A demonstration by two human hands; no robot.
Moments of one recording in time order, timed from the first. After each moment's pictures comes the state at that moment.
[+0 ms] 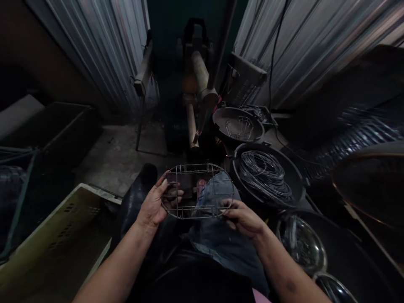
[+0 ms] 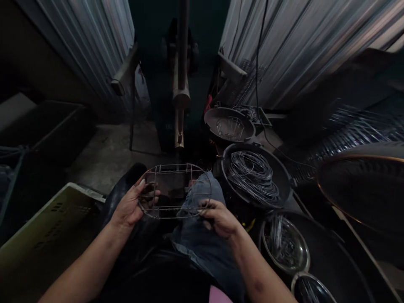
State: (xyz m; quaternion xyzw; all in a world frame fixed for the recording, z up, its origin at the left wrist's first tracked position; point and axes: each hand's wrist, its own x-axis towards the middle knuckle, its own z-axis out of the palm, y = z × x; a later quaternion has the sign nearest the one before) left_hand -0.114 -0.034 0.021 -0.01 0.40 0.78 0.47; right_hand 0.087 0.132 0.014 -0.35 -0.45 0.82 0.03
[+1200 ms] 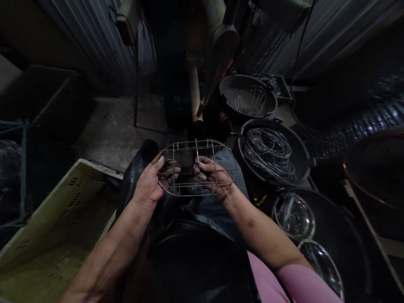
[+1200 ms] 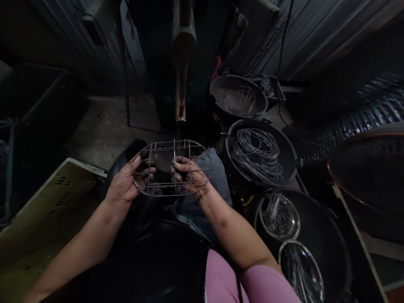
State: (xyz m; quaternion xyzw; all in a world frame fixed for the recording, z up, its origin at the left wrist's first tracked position) left_hand -0.116 -0.033 0.022 -0.06 0.45 0.77 0.44; right_hand 0.000 0.115 0.010 -0.16 -0.32 0.93 0.02
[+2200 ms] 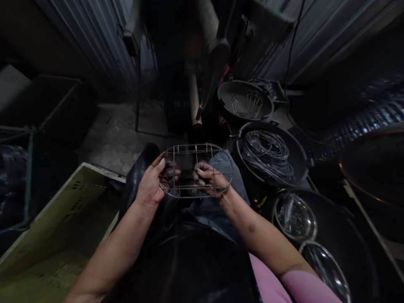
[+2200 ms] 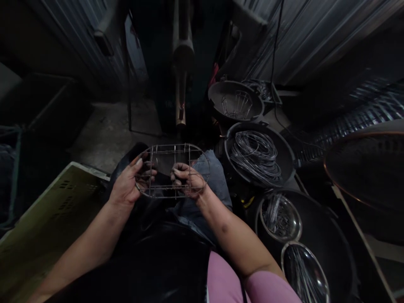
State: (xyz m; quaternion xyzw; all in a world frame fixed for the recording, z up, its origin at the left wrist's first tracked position) left_hand -0.111 -0.035 0.027 -0.03 0.46 0.78 0.41; right_hand 0.009 0.103 0.004 -0.17 -0.33 0.93 0.02
